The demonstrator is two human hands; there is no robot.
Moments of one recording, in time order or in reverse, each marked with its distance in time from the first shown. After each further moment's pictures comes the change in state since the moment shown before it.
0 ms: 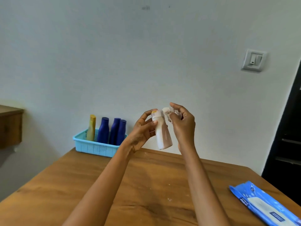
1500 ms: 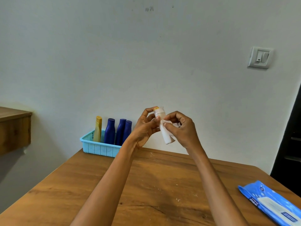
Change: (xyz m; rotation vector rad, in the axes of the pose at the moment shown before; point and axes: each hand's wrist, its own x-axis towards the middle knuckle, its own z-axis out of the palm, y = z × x) left_hand 0.004 0.015 -0.009 -0.017 0.061 0.031; right_hand -0.010 0.003 0.000 -0.128 -0.335 -0.137
